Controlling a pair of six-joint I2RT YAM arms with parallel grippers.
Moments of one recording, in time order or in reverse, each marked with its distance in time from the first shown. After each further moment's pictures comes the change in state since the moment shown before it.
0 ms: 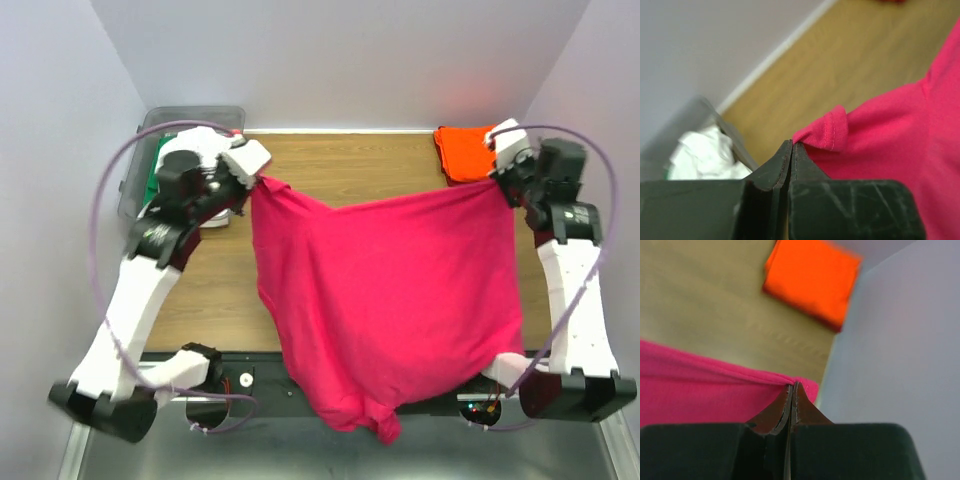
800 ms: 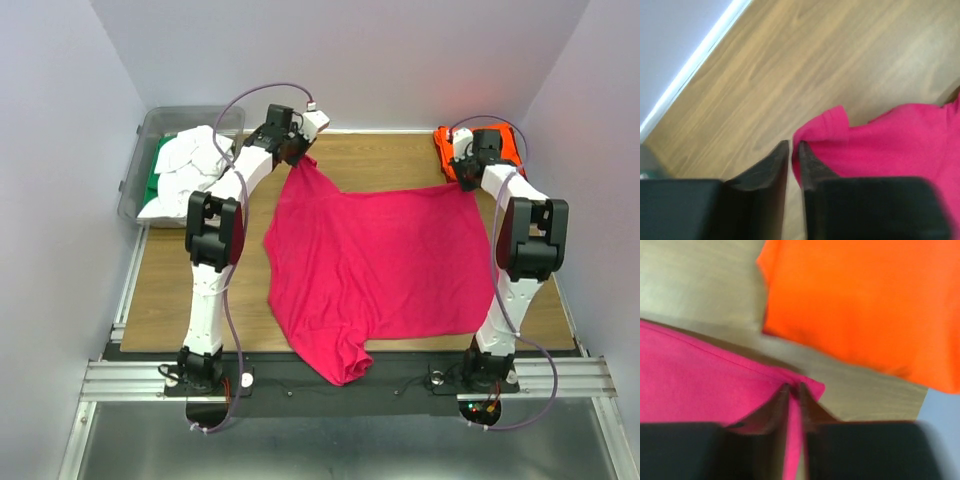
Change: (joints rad) left arm 0.000 1.266 0.632 0.144 -0.116 0.054; right arm 0.000 0.916 0.078 0.417 0.026 0.137
